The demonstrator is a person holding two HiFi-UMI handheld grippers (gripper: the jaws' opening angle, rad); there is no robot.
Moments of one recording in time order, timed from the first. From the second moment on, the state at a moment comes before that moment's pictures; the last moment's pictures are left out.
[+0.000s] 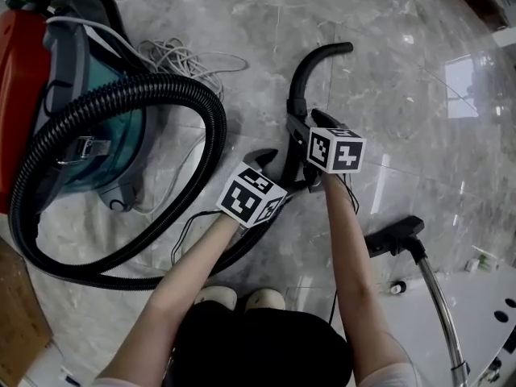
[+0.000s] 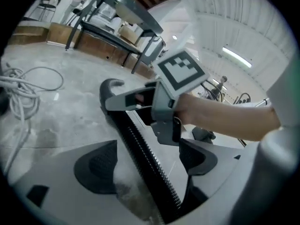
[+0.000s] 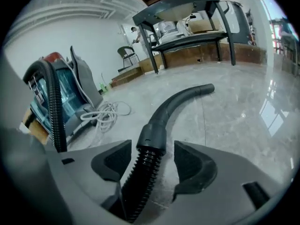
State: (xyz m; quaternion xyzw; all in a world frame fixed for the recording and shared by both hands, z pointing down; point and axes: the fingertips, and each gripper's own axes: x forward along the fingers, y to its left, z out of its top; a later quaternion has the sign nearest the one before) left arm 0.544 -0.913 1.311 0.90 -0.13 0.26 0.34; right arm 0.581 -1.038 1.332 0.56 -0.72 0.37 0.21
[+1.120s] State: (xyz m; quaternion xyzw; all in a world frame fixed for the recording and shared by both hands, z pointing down) left arm 0.554 -0.842 1.300 0.91 0.02 0.26 0.33; right arm 0.583 -1.036 1.212 0.56 -0.76 0.33 -0.01
